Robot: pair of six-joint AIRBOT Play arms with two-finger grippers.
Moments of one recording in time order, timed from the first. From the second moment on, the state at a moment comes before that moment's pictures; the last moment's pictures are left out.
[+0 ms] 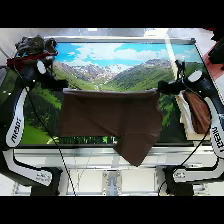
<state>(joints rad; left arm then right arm) -0.02 -1.64 1.50 1.53 -1.17 -1.57 -0.12 -1.50 1.25 -1.10 1.03 1.36</state>
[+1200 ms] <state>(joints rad) 0.03 -1.05 1.14 1.51 -1.12 -1.56 -0.26 -0.94 0.64 -1.16 1.26 1.56</state>
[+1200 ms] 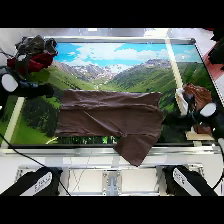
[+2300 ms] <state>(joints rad) 0.03 -1.00 1.09 1.39 -1.14 -1.57 -0.12 -0.91 0.22 -0.80 1.12 1.62</state>
